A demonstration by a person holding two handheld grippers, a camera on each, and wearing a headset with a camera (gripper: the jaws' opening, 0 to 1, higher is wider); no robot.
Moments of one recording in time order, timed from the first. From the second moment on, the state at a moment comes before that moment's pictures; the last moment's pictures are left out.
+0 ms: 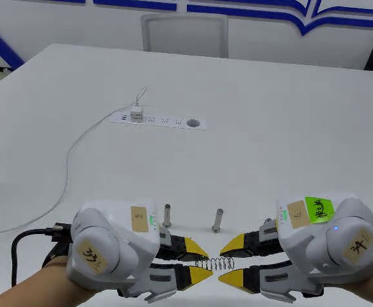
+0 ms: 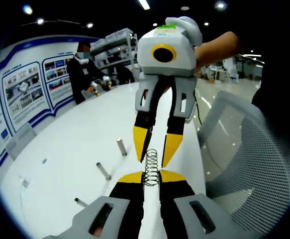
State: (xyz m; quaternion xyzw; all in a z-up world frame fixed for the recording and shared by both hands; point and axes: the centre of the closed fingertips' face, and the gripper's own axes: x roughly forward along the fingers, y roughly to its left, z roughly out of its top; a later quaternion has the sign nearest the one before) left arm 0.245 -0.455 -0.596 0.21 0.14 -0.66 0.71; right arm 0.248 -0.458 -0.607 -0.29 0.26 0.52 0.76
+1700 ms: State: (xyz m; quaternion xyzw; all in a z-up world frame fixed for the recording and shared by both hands) left arm 0.237 -0.453 -0.597 0.21 0.14 -0.67 0.70; right arm 0.235 -0.443 -0.574 -0.21 0.21 0.57 0.77
